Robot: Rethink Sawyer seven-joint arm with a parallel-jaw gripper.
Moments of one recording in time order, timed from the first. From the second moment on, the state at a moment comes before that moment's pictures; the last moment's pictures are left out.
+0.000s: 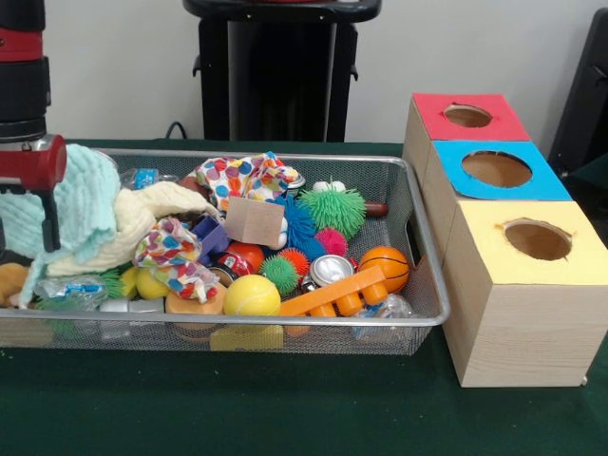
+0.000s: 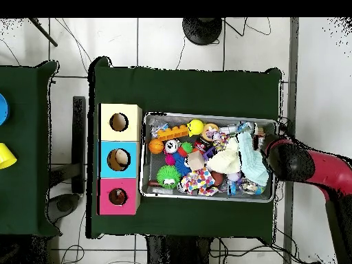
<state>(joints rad) -1.03 -0.54 0.56 1.52 -0.66 0.51 1.53</state>
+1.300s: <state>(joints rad) -1.07 -0.49 0.53 1.52 -0.66 0.50 1.53</state>
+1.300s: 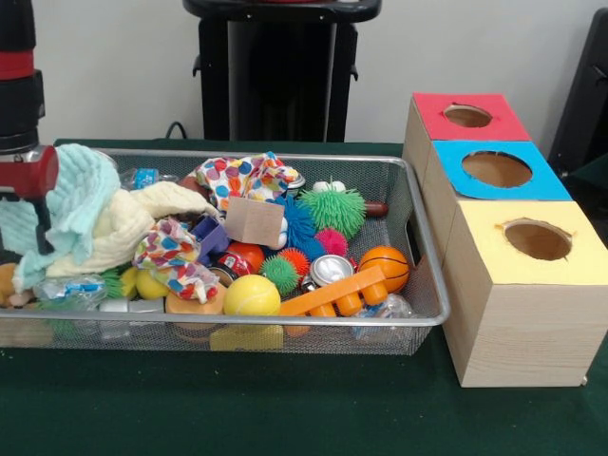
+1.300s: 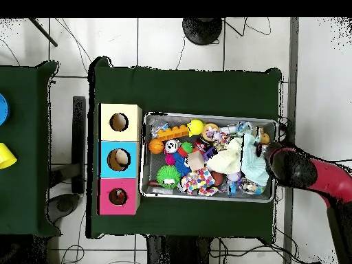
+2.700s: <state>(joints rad) -1.02 -0.43 0.53 1.49 -0.66 0.49 1.53</state>
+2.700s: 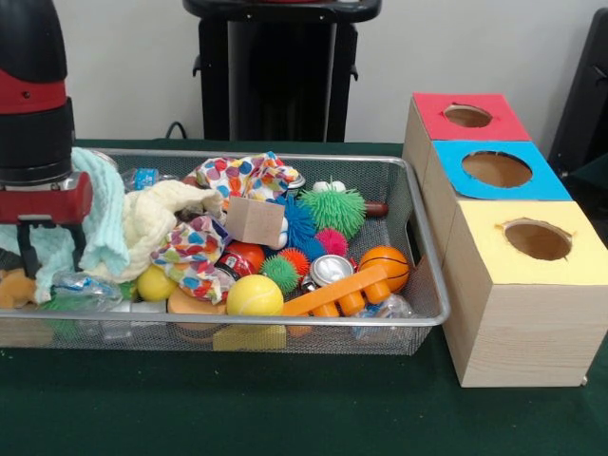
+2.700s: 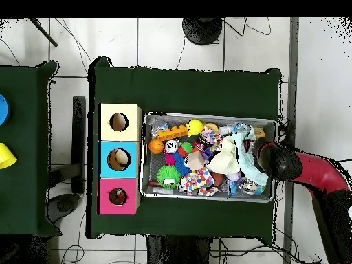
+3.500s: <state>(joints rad) -1.07 -0.42 0.55 1.49 -0.62 0.49 1.53</state>
